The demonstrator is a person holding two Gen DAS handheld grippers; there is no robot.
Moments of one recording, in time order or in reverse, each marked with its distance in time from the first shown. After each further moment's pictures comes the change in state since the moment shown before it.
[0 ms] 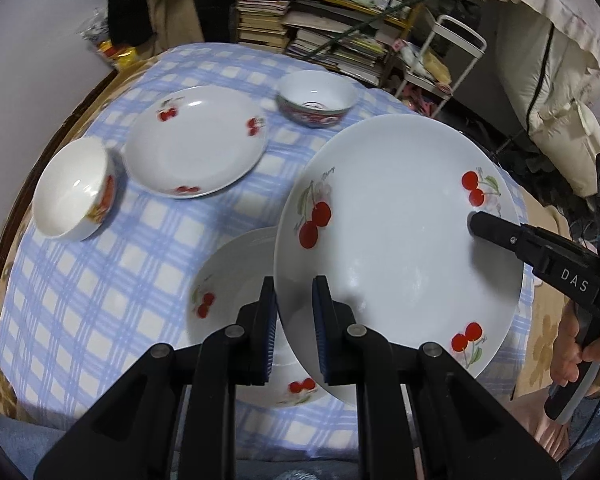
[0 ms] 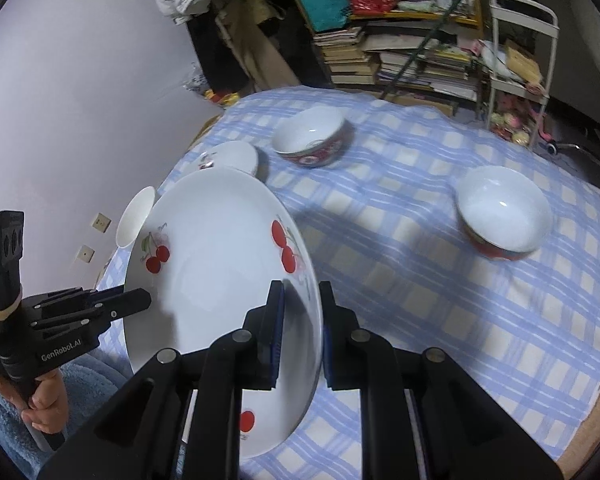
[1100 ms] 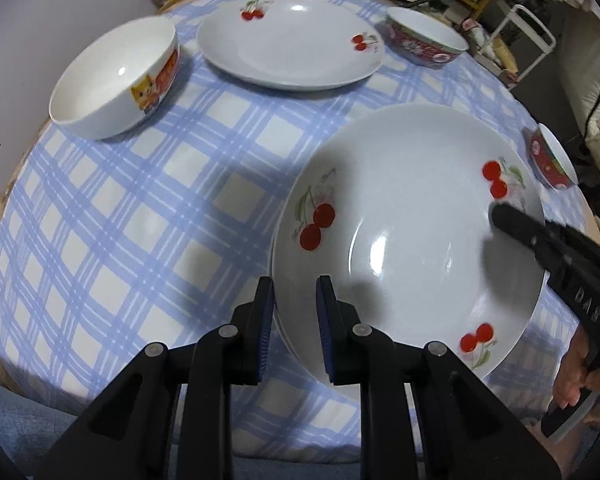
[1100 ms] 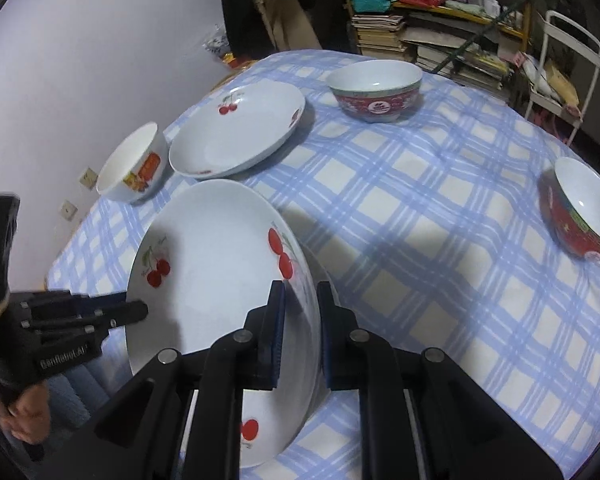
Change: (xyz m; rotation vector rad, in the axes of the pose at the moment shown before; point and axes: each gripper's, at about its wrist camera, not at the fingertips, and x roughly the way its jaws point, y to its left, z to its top) left arm 0.069 0.077 -0.051 -0.146 0.122 0.096; right arm 0.093 0.060 -0.043 -0.150 0.040 -0.055
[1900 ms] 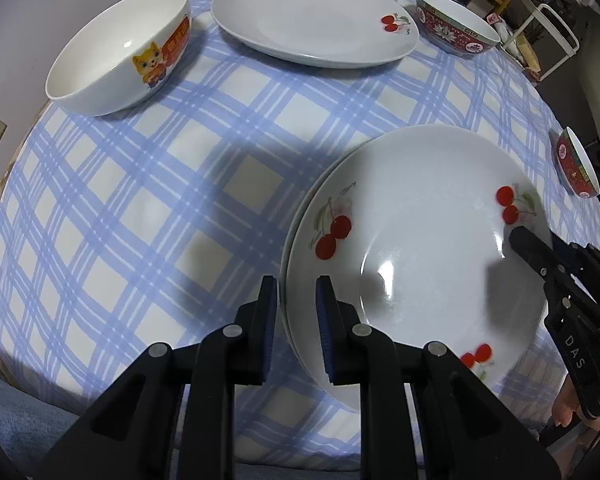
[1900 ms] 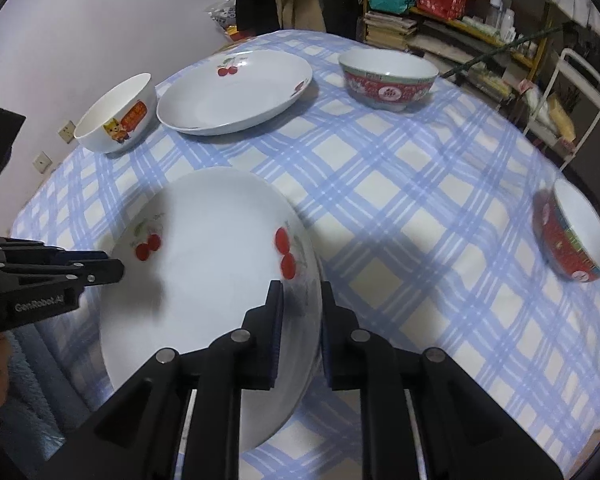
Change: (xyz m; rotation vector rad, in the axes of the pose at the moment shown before) left arm 0.021 0.004 0.004 -0.037 0.053 0.039; right arm 0.015 0.015 -0.012 -0.144 0.031 -0.143
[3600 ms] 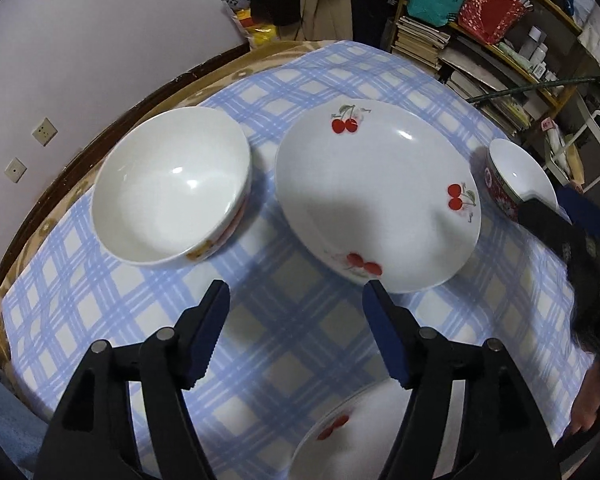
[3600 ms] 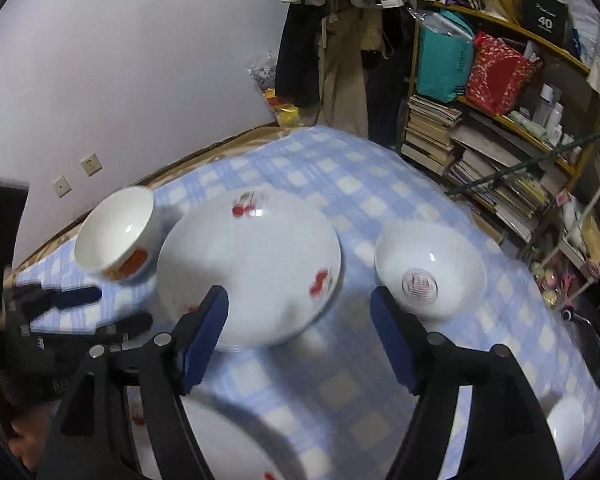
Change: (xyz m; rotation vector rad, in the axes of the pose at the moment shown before) left arm -0.025 0.025 0.103 -0.201 -0.240 0.114; right arm 0.017 0.006 0.165 -0.146 -0.203 0.098
